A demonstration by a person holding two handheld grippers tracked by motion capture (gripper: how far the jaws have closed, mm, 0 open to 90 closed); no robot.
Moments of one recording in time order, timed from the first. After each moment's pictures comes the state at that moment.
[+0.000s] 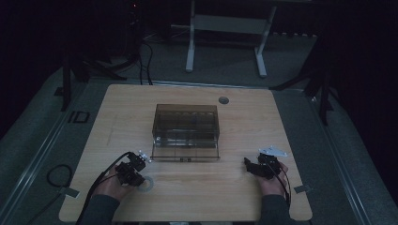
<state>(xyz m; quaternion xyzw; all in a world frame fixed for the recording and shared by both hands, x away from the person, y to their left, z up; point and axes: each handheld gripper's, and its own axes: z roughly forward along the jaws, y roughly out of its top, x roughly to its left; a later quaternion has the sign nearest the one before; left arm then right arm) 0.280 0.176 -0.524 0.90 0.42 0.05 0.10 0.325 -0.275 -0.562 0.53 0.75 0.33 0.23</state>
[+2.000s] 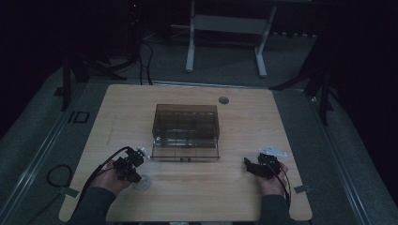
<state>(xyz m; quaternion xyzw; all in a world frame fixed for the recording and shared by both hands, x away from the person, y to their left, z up) 0.292 0.184 -0.506 0.91 0.42 0.01 0.07 0.325 -0.275 -0.562 0.53 0.75 0.33 0.23</state>
